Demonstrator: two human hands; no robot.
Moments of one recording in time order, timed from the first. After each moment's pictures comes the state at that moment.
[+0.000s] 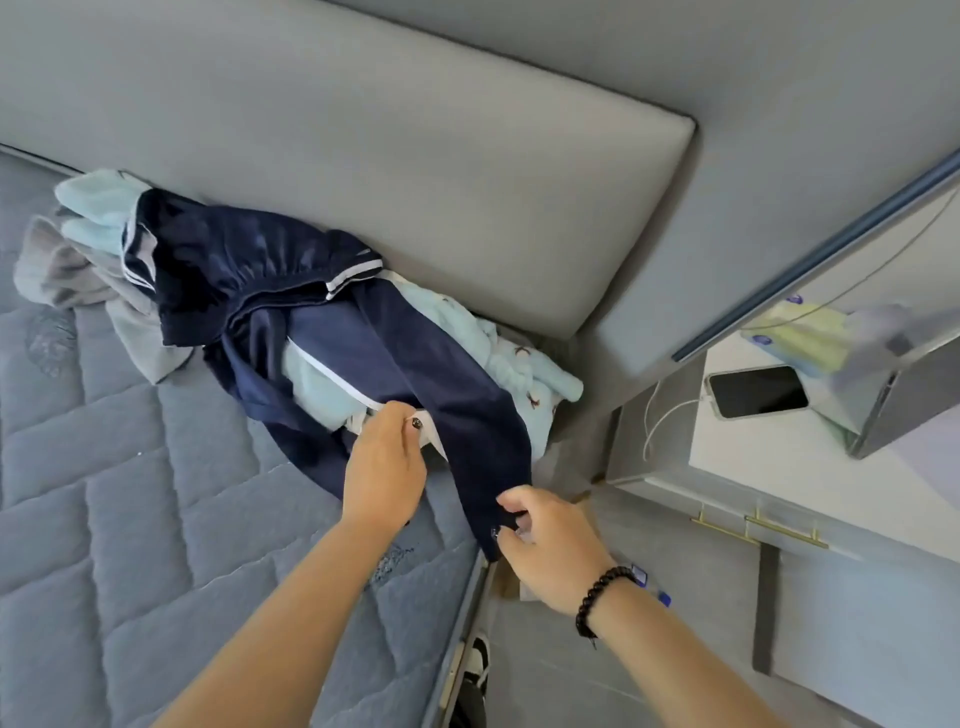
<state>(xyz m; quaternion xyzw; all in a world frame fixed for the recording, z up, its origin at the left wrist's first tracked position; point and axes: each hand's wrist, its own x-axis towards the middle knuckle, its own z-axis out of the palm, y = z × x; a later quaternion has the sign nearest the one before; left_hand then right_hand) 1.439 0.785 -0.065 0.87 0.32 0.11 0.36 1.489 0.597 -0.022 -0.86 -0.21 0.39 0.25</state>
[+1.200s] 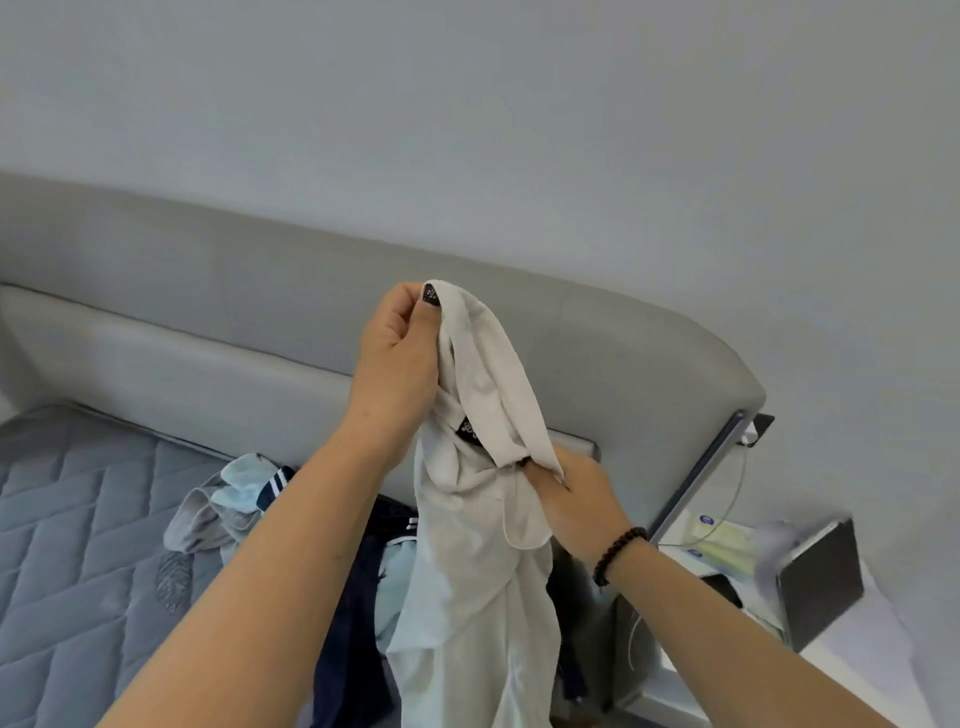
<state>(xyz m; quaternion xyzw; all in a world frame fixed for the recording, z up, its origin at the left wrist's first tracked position) 1.492 0.833 0.423 0.66 0.14 0.35 0.64 1.547 0.670 0.319 -0.81 -0.26 0.12 0.50</state>
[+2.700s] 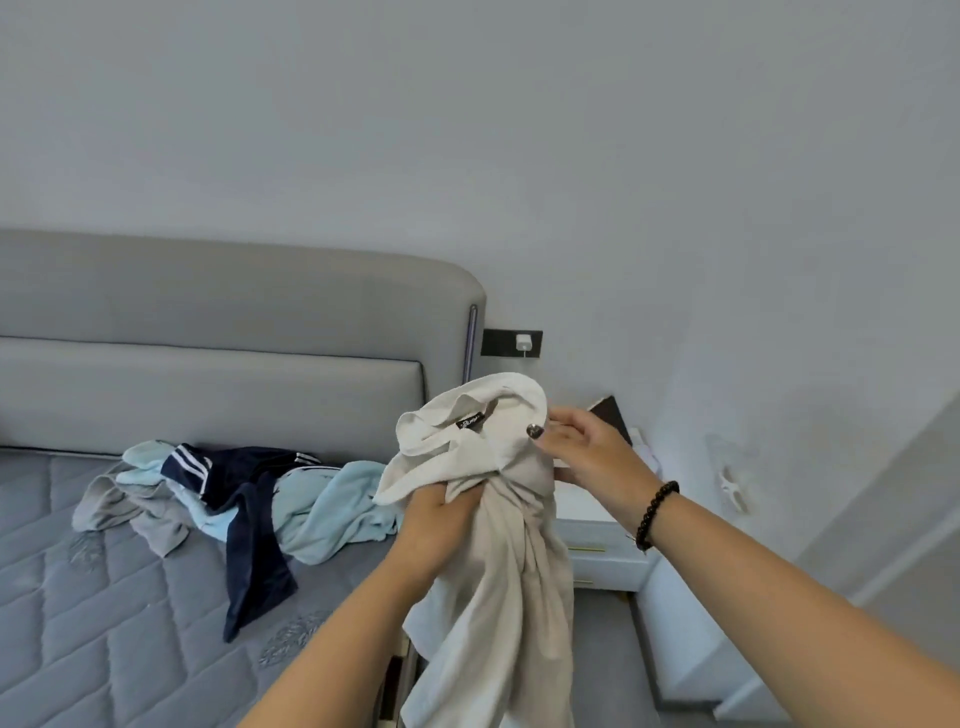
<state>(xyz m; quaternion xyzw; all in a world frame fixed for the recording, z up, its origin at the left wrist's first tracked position) 1.263 0.481 0.321 0.73 0.12 0.08 0.67 1.330 0.310 0.391 -0.74 -0.11 0.17 0.64</state>
